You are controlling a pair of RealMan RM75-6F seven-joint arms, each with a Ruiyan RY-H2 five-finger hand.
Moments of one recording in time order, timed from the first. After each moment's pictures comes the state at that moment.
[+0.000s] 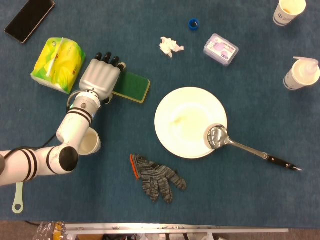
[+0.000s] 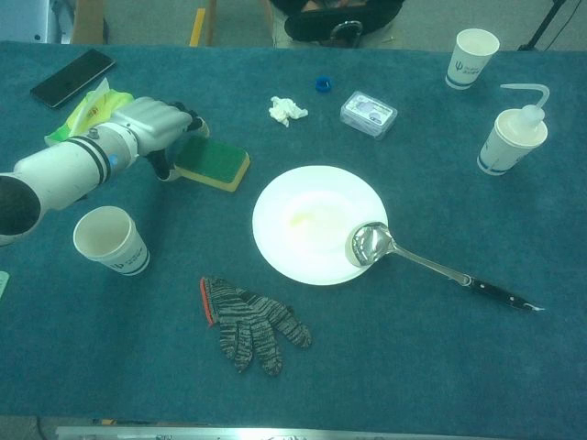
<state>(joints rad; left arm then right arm) -0.97 -1.55 -0.07 -1.43 0.57 0.86 0.82 0.00 -1.11 0.06 -1.50 -1.49 1.52 0.26</state>
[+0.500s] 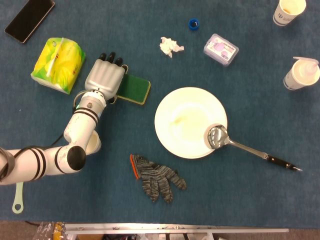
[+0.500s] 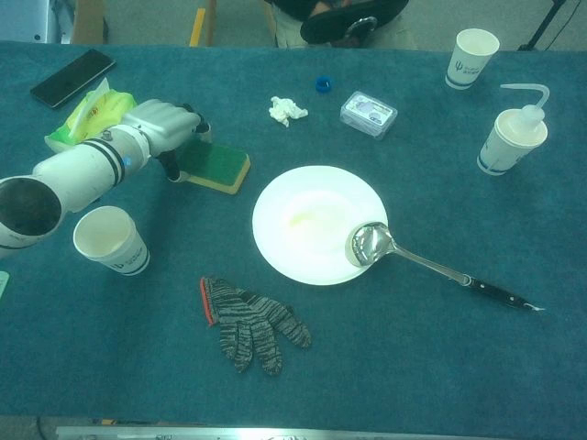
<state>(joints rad) -1.00 -1.60 -0.07 -1.40 0.52 0.88 0.81 0.00 -1.11 0.06 -1.49 -1.49 1.52 0.27</state>
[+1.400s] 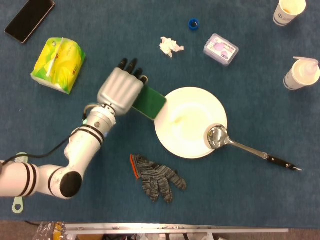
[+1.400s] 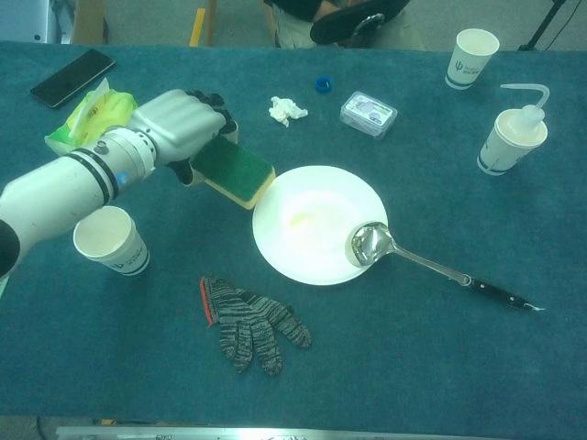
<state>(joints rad) -0.99 -1.52 -0.01 -1.70 0.74 1.07 0.89 0.02 -1.13 0.06 -1.48 -1.49 1.49 0.26</state>
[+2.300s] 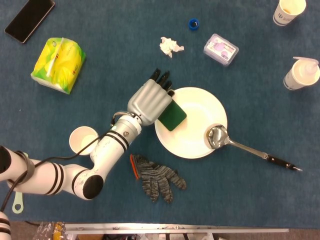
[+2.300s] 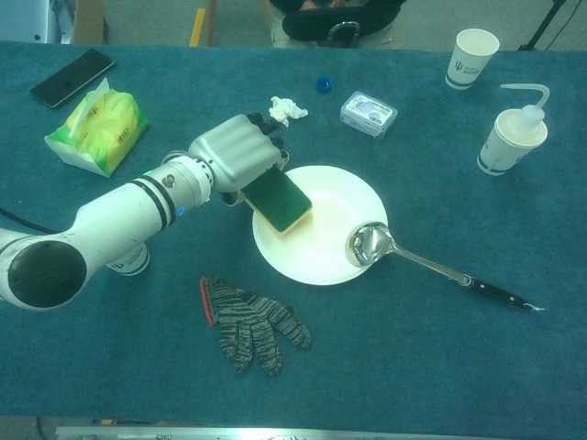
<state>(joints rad) -1.06 -1.69 0.00 -1.57 0.80 1.03 1.04 0.03 -1.14 0.07 -1.45 -1.47 1.48 0.28</state>
